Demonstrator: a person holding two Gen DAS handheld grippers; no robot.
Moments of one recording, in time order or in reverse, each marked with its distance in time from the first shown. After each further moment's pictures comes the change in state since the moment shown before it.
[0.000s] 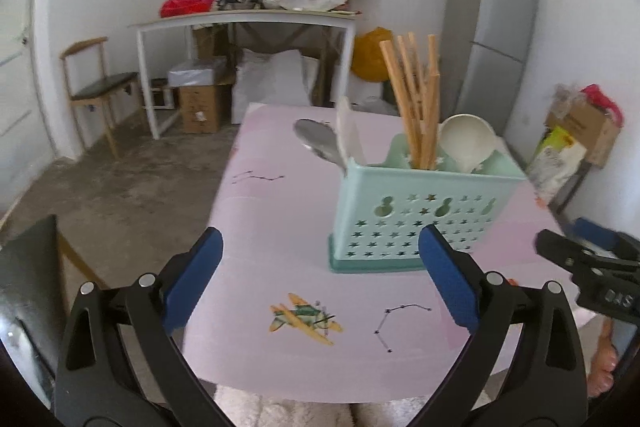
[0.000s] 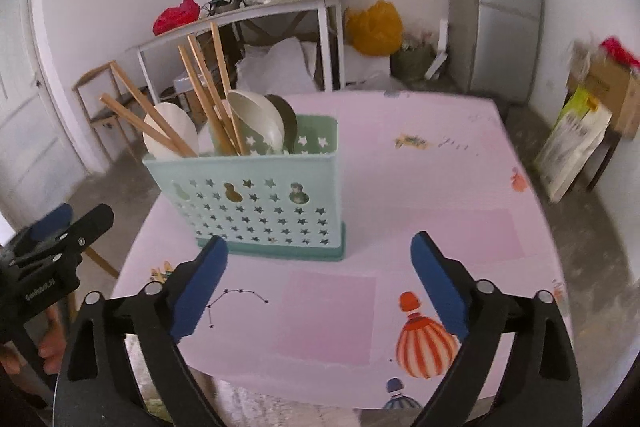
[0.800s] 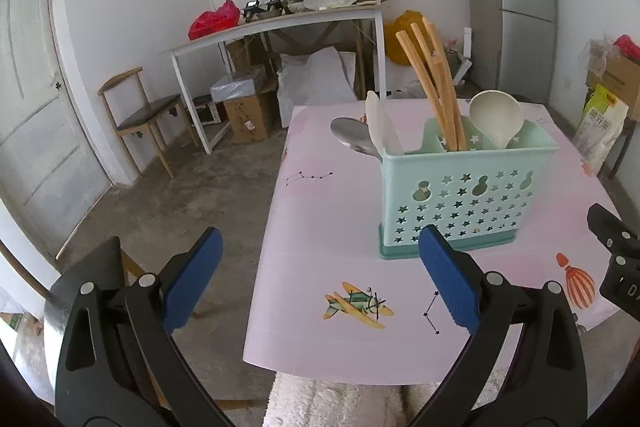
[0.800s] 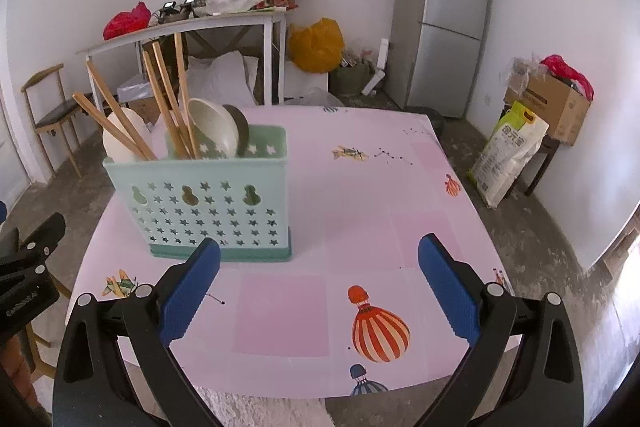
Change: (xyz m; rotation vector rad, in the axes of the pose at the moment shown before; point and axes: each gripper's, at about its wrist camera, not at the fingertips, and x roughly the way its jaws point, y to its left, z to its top) left arm -0.026 -0.019 0.000 0.126 0.029 0.203; right arm -0.016 0.014 -0.007 0.022 -0.047 -0.250
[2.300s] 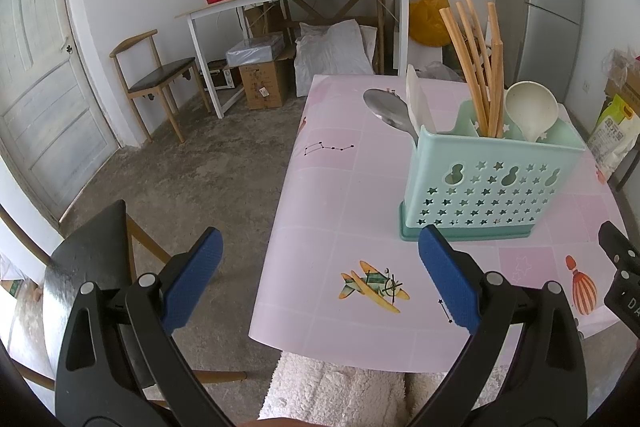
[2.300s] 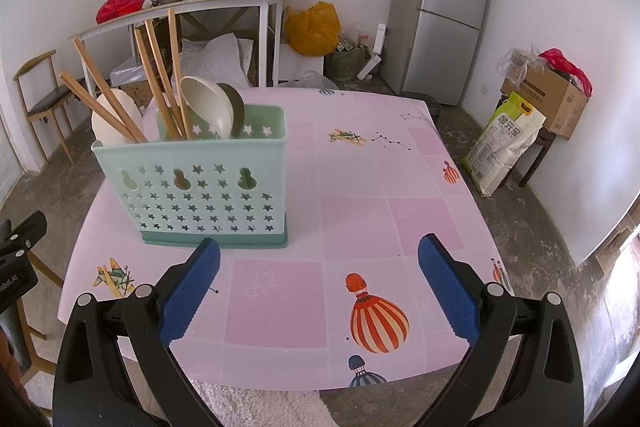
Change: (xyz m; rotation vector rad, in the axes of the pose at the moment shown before) left arm 0.015 0.023 -0.001 -0.073 0.109 0.029; right arm 0.010 0.006 -0.001 -0.022 0.055 -0.027
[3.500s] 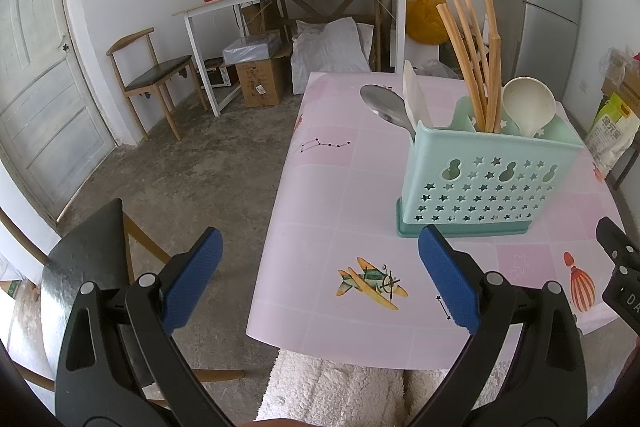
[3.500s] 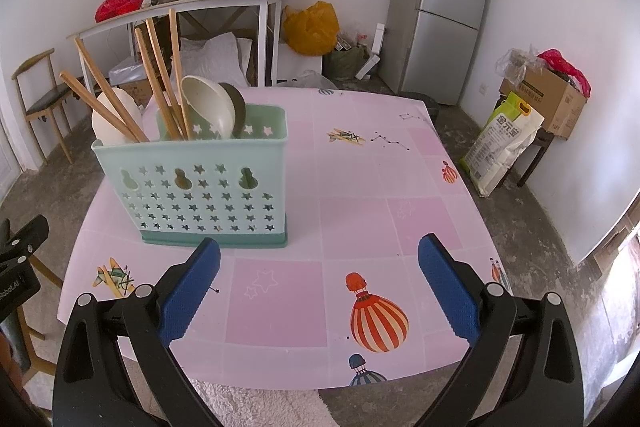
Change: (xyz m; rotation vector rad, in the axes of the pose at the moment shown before) left arm -0.002 -0.003 0.002 0.001 0.008 -0.007; right arm -0.003 -0.002 -0.001 0.002 0.006 -0.006
